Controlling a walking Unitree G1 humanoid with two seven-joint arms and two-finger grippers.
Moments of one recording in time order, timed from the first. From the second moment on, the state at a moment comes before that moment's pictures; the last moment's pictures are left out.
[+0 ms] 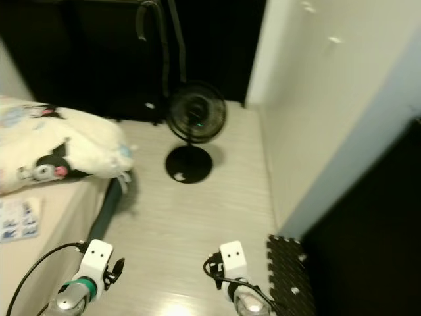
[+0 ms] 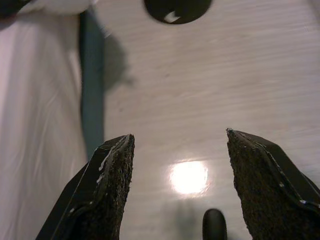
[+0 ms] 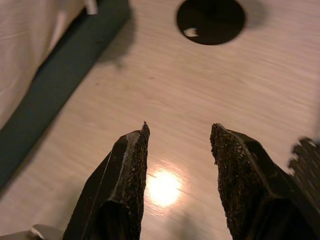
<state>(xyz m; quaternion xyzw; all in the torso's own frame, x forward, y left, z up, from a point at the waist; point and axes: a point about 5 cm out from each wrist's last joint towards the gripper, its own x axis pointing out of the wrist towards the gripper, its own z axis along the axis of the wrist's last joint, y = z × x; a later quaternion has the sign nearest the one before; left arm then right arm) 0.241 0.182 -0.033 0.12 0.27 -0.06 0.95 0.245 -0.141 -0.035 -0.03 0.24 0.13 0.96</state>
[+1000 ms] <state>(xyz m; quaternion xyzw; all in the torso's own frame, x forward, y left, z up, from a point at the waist) 0.244 0.189 -0.035 0.09 0.30 -0.03 0.95 0.256 -0.124 -0.026 -0.02 0.22 0.17 0.96</state>
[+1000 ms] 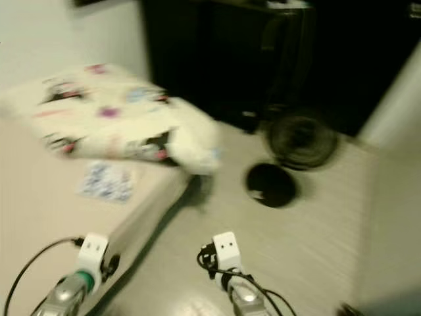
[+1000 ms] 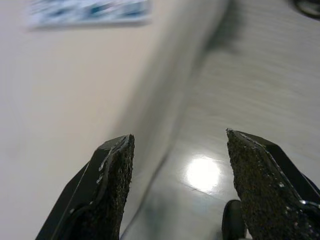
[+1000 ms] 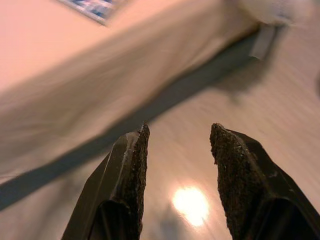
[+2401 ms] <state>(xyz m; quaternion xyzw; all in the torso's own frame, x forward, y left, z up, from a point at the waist) 0.240 0.199 -0.039 0.12 0.31 0.04 0.94 0.257 -0.127 -0.025 -0.03 0.22 0.17 0.96</state>
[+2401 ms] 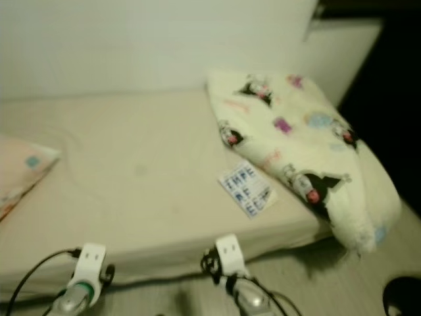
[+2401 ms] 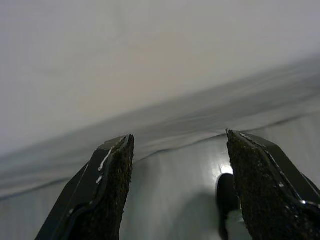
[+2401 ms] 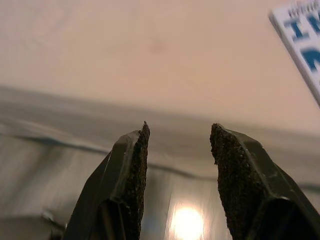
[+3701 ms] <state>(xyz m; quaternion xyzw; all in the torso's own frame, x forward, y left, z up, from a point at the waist) 0.239 0.205 -0.039 0.11 0.32 0.07 0.94 0.249 -0.134 -0.033 -0.03 0.24 0.15 0.96</state>
